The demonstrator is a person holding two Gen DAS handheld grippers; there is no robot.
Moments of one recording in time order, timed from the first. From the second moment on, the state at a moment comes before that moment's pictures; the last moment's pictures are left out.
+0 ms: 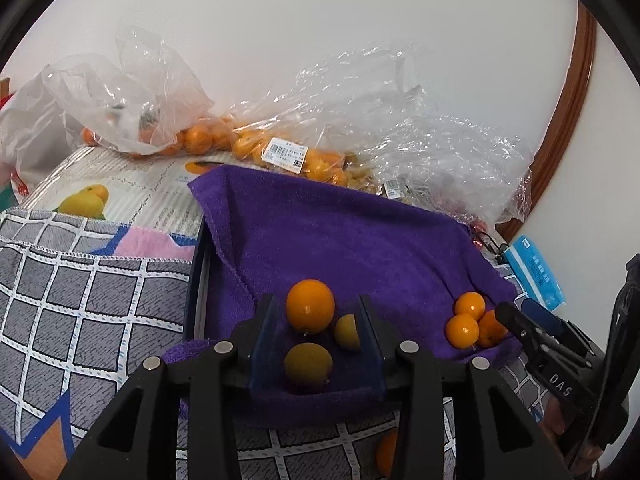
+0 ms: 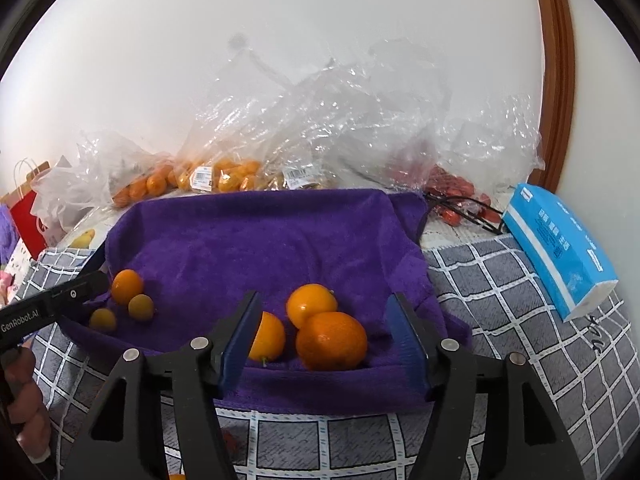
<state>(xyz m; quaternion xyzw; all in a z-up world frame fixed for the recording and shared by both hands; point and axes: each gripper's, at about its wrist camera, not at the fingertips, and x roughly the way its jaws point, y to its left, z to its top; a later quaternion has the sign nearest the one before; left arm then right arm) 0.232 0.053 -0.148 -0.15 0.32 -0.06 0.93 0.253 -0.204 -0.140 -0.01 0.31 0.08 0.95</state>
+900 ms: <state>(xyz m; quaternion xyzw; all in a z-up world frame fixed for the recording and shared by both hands) 0.224 0.061 -0.138 -0.16 0.28 -0.03 0.94 0.238 -0.195 -0.130 -0.01 0.29 0.09 0.95</state>
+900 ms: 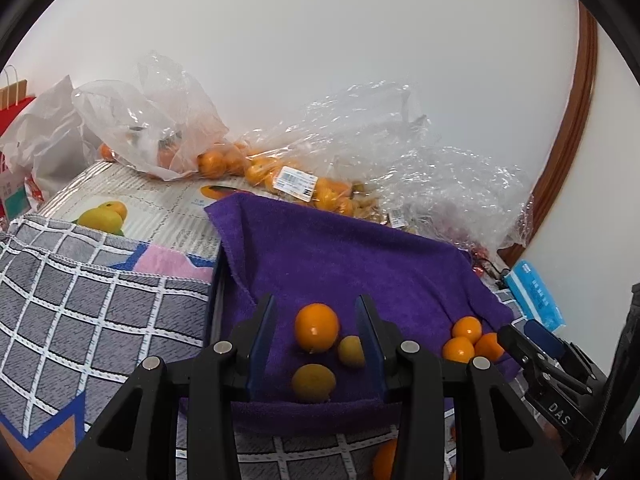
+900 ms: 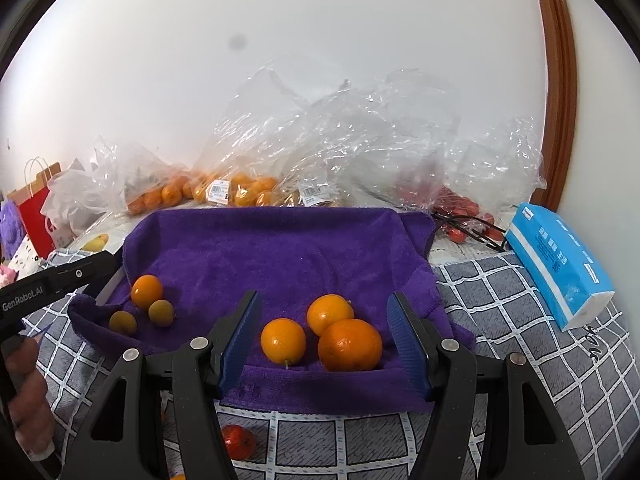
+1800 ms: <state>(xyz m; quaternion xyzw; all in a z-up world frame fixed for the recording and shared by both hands) 0.192 0.084 -0.119 -0.17 0.33 -0.04 0.93 0.162 -0.177 -0.154 0.05 0.41 0.14 0.90</state>
